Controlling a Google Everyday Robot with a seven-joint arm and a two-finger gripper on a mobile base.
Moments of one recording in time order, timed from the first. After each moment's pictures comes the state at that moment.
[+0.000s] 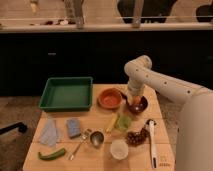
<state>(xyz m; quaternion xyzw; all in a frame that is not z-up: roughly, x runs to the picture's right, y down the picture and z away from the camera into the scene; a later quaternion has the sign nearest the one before) 0.183 0.062 0.853 -0.19 -0.27 -0.84 0.44</state>
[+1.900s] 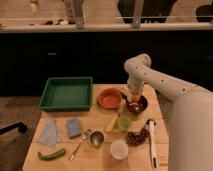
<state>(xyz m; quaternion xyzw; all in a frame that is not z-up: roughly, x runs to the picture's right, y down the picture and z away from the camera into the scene) 0.184 0.053 0.868 -0.19 -0.28 -0.83 0.44</state>
